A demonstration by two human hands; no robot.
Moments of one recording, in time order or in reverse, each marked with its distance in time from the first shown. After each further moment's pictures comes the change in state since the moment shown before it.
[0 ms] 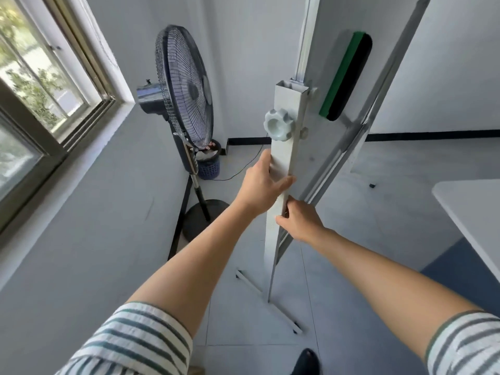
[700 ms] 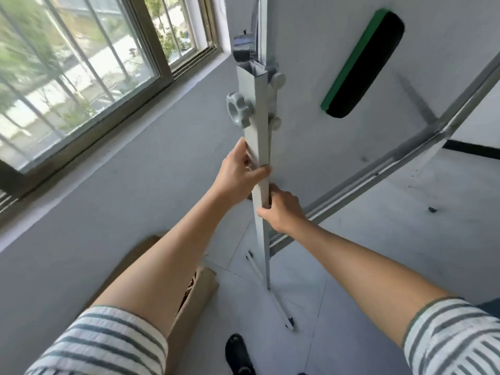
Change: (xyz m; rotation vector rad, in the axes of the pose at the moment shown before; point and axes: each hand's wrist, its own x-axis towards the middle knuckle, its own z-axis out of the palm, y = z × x) left_hand -0.203 0.029 0.010 -0.032 0.394 -0.307; right_hand -0.151 -0.013 0.037 0.077 -0.231 -0.380
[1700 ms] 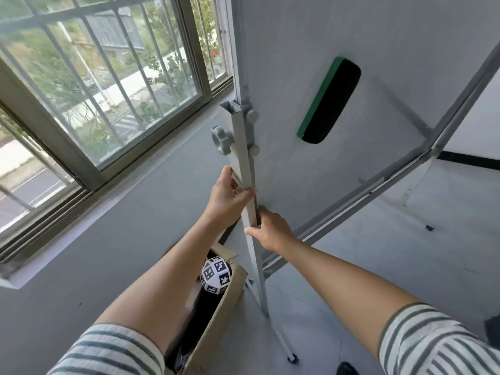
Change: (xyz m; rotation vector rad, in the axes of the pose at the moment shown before) left_hand -0.122 -0.066 -0.128 -0.001 0.112 -0.003; right_hand -0.088 -0.122 0.100 0.089 -0.073 -0.085
